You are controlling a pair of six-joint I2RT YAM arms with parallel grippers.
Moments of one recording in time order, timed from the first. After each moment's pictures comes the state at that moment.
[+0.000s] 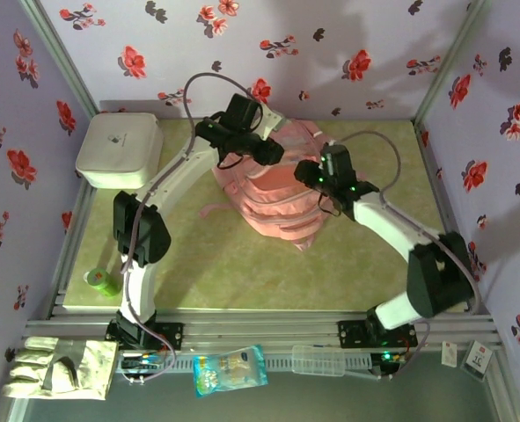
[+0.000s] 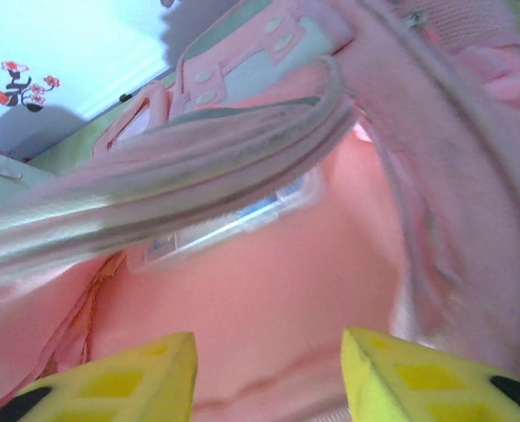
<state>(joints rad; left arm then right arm) -0.62 2.04 2.04 -0.77 0.32 0.01 0.42 1.45 1.00 -0.15 -0.01 0.70</state>
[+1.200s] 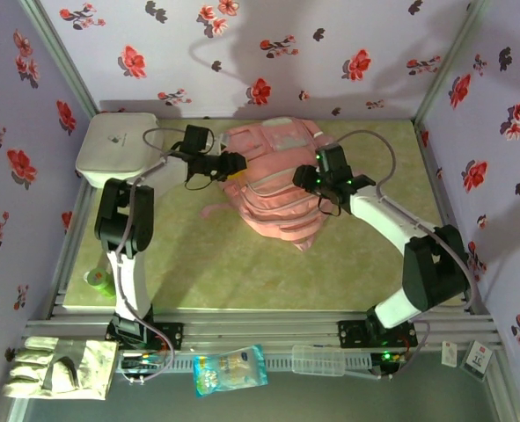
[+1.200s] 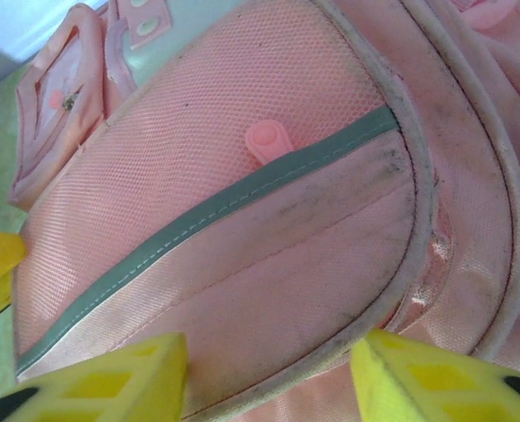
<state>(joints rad) -0.35 2.04 1.49 -0.26 0.70 -0.62 0.43 1.54 1.09 -0.32 -0.03 0.69</state>
